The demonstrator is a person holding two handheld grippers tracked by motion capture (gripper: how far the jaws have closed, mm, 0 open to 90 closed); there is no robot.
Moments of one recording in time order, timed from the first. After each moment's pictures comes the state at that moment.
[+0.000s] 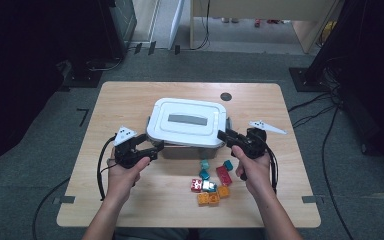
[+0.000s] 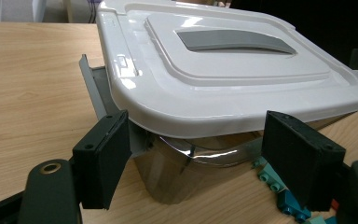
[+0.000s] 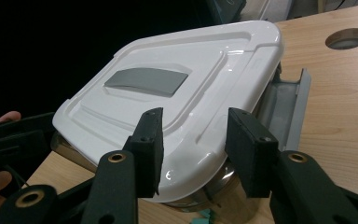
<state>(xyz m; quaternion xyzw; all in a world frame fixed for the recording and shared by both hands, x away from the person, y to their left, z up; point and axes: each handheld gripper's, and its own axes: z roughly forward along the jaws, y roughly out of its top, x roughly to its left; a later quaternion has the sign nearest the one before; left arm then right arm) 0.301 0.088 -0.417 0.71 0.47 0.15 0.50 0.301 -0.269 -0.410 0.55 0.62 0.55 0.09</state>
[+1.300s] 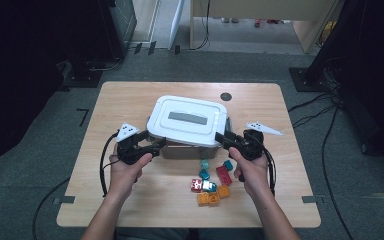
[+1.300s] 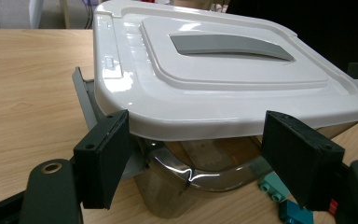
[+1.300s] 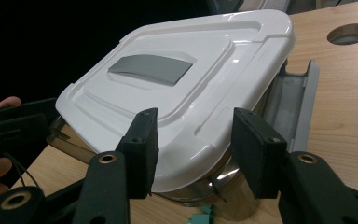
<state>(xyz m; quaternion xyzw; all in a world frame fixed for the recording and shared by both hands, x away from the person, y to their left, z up) 0.311 0.083 -0.414 0.71 0.47 0.15 0.50 0.299 -0.261 -0.414 0.55 0.63 0.53 0.09</state>
